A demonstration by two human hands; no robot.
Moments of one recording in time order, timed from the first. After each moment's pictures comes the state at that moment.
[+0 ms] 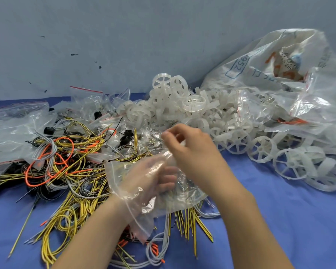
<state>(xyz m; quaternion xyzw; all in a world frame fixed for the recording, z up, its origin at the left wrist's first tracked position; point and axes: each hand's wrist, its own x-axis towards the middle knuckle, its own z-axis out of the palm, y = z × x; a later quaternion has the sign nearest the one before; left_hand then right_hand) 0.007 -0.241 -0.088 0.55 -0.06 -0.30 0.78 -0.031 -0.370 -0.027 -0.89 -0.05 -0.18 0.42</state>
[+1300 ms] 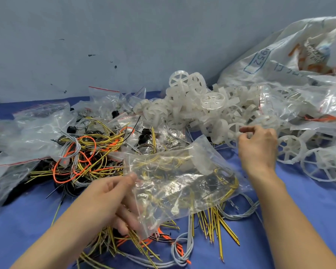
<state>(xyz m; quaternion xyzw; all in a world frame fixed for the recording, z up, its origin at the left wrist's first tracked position) -0.045 -0.145 -0.064 0.75 0.02 -0.13 0.65 0.017 -0.446 -0.073 -0.83 0.26 -0.34 0.34</state>
